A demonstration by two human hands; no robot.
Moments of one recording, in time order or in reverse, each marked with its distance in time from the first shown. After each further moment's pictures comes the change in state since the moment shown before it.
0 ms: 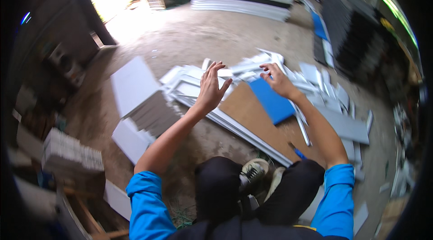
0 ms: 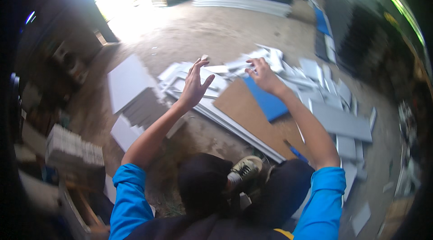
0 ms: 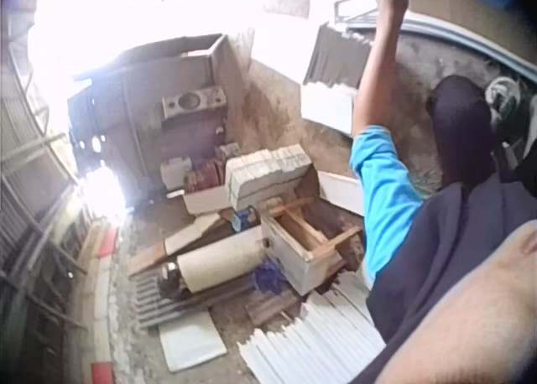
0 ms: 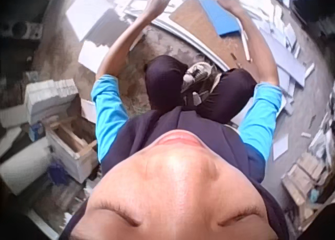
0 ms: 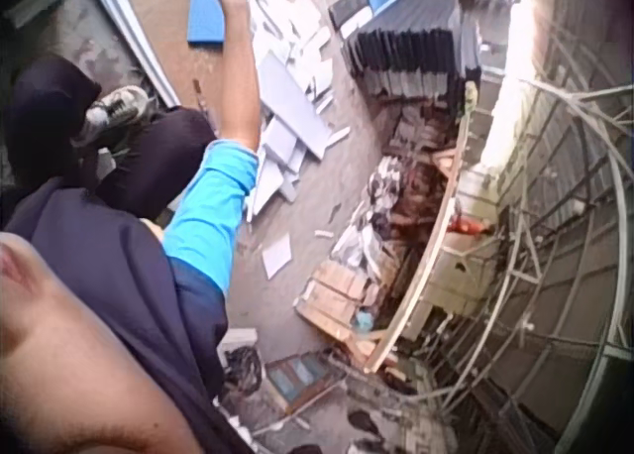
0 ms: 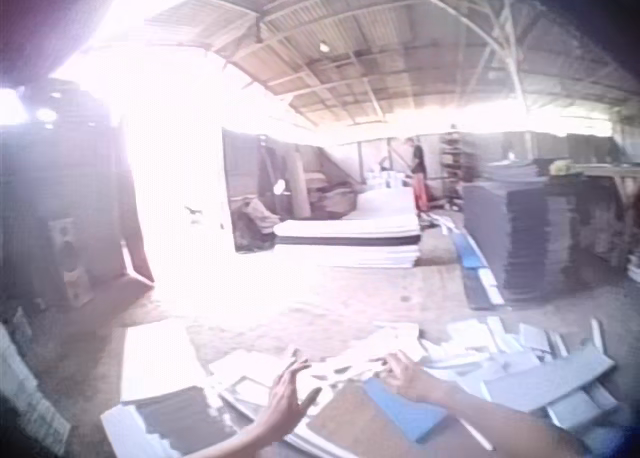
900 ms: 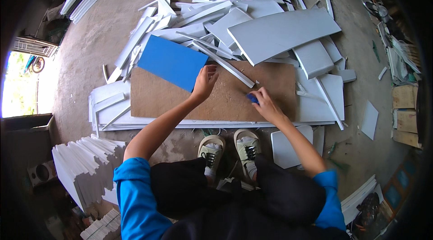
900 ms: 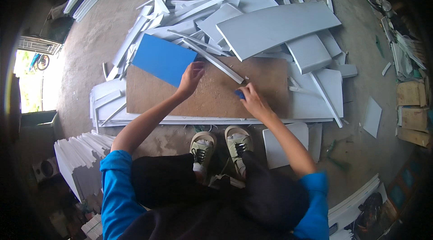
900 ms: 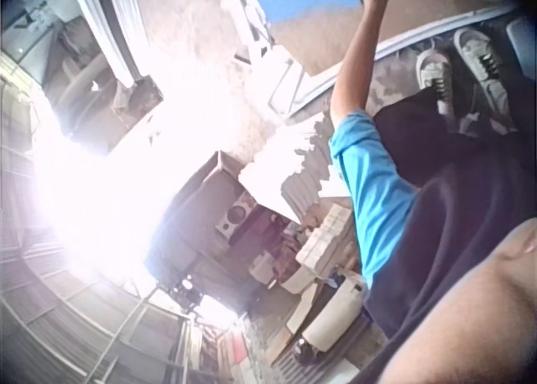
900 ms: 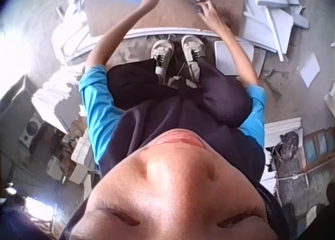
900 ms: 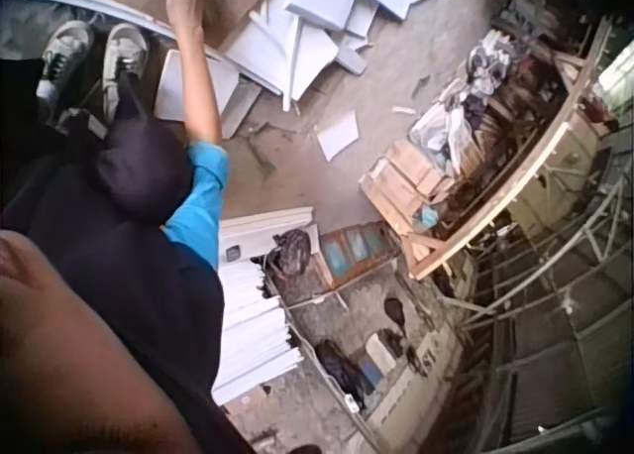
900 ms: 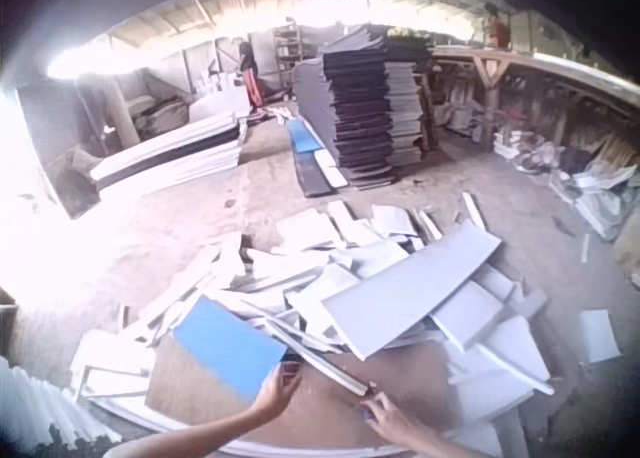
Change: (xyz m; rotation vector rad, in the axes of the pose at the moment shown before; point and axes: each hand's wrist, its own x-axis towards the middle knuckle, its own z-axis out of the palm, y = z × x) left_hand -0.053 0.033 0.410 -0.429 -0.817 -0.162; right_hand -0.366 0.198 0.033 -0.155 0.159 0.639
